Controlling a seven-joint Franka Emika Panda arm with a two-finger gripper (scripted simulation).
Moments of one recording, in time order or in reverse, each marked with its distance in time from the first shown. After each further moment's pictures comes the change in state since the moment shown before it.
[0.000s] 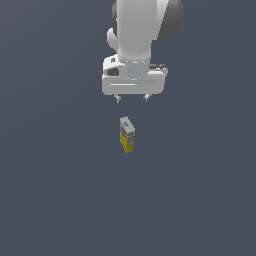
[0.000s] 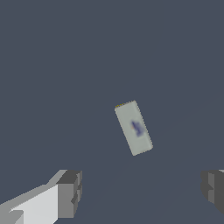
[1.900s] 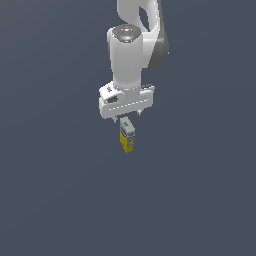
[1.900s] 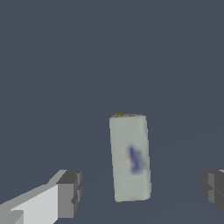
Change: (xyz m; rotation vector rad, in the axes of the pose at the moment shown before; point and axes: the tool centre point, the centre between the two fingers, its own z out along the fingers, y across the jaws) arm 0.018 0.018 0.074 0.002 0.050 -0.314
